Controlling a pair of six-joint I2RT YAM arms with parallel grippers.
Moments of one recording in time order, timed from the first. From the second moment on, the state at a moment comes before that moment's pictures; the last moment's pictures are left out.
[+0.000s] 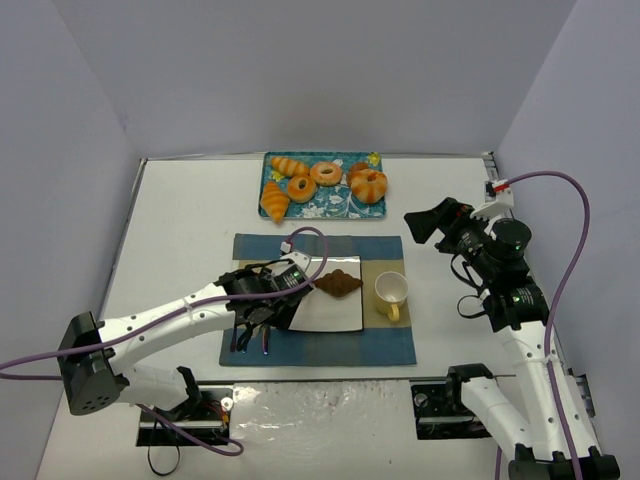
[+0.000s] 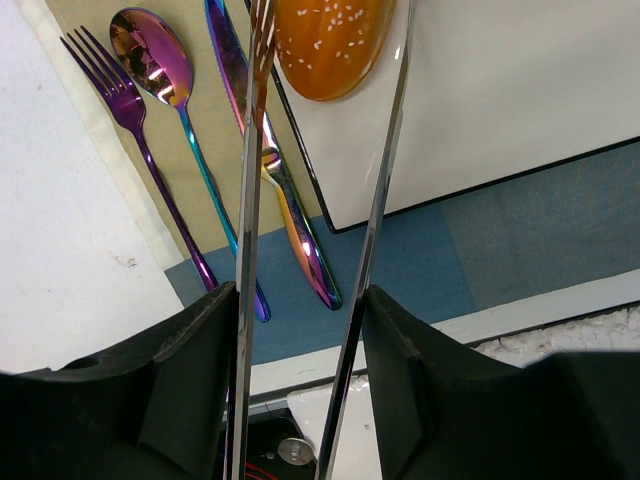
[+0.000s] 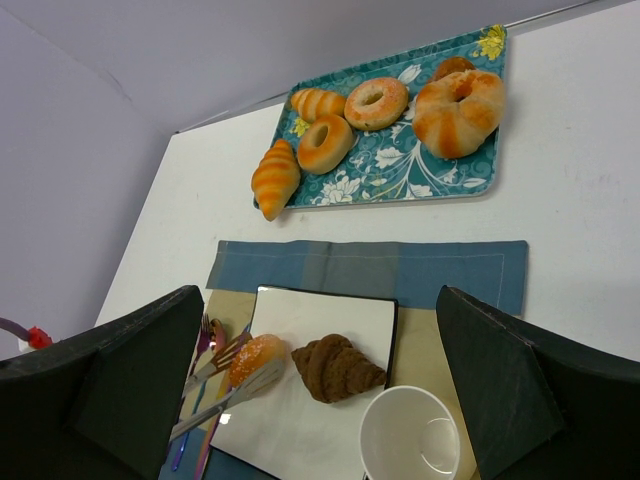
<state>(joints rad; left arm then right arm) -1.04 1.29 1.07 -0.97 -0.39 -0.54 0.10 0.78 0.84 -0.24 -0.29 0.53</state>
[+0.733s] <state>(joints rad) -1.05 1.28 1.24 -1.06 -0.47 -0.54 0.11 0.78 0.84 -0.24 -0.29 0.53</state>
